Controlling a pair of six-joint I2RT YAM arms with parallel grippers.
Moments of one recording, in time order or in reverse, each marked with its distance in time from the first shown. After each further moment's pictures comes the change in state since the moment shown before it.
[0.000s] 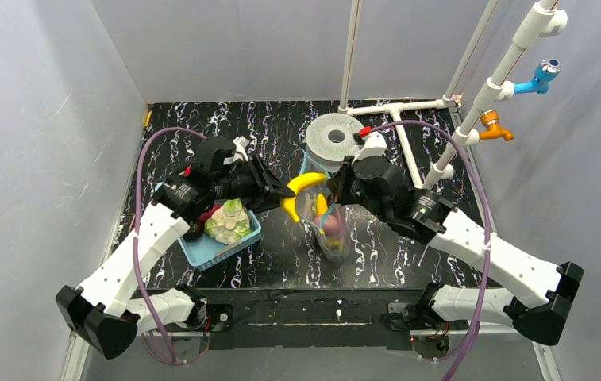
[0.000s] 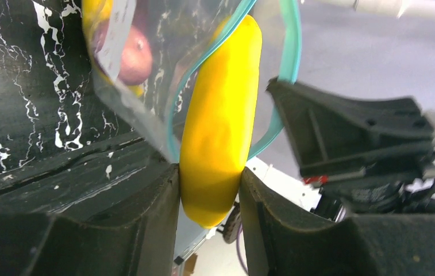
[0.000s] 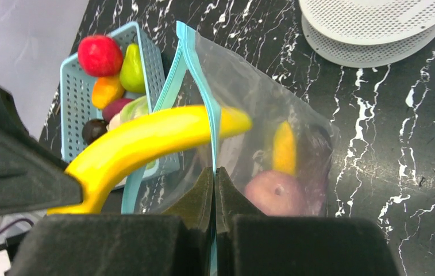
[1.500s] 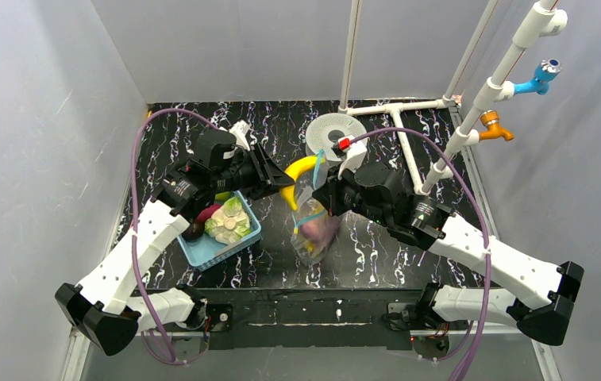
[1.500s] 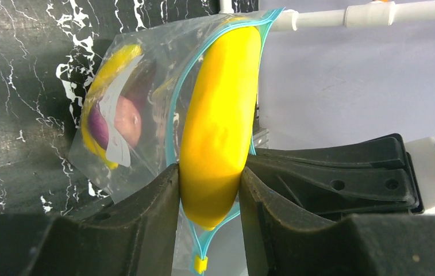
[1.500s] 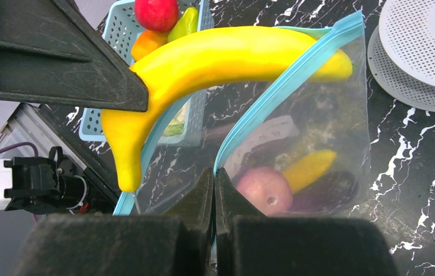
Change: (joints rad) left arm -0.025 0.039 0.077 0.053 -0.136 0.132; right arm 0.057 -0.009 -0.048 0.107 -0.197 -0.232
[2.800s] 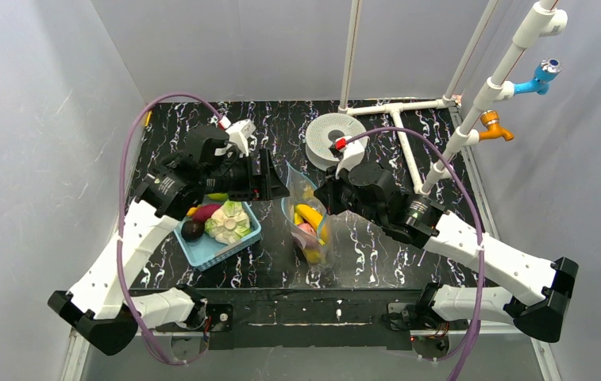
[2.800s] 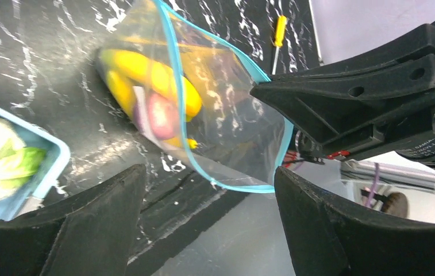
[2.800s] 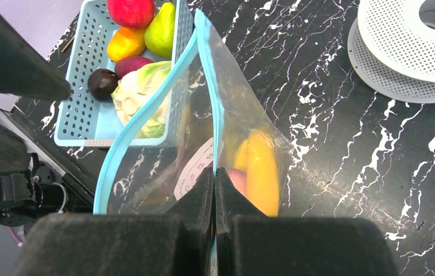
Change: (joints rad) left arm -0.001 0.012 0.148 -0.254 0.035 0.390; right arm 0.000 0.026 0.000 -0.007 0.051 -0.007
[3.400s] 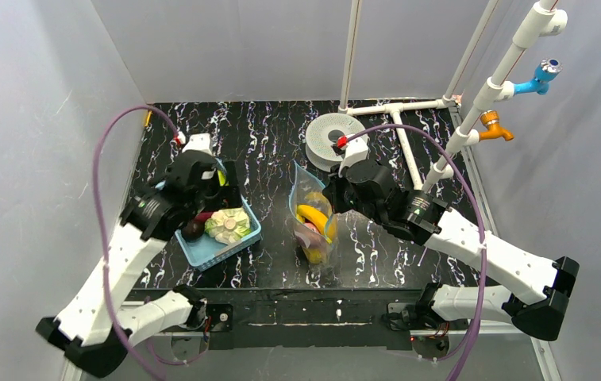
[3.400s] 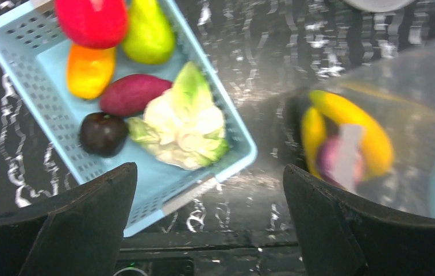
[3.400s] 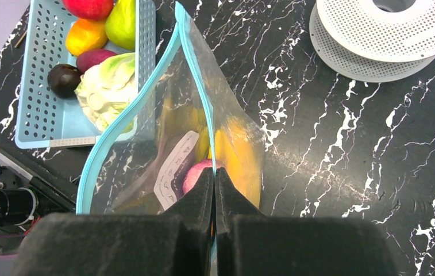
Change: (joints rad) left arm 0.009 -0.199 -0.117 -0.147 -0.666 0.095; right arm 0.000 0.021 0.061 -0.129 0.087 0.000
